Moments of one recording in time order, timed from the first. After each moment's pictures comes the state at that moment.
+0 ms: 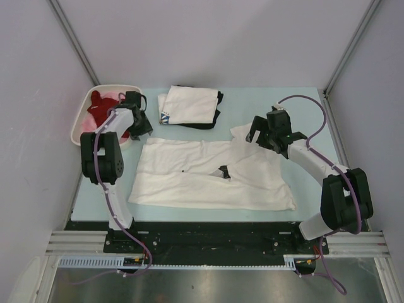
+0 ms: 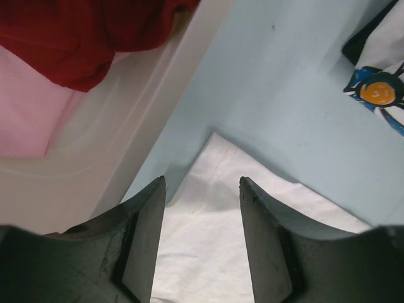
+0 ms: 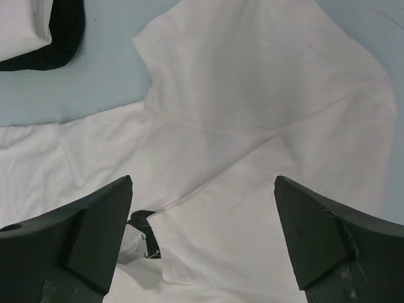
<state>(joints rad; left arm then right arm) 0.00 2.00 1.56 -0.68 -0.13 -0.49 0.31 1.50 1.03 -0.27 0.06 0.57</state>
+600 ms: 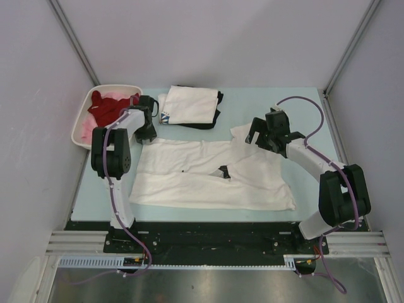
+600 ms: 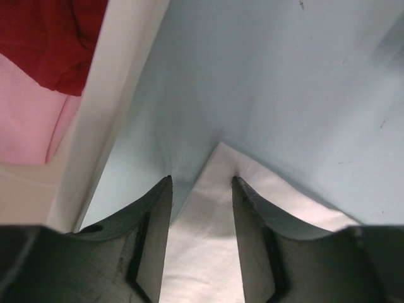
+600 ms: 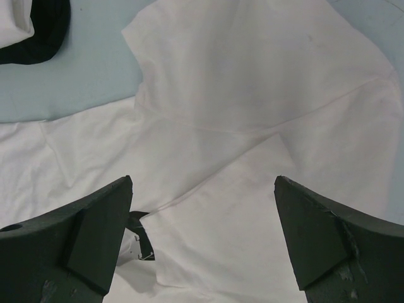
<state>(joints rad) -0.09 2.12 1.59 -0.70 -0.32 -0.43 0.30 1.54 1.03 -0.27 0.05 0.57</state>
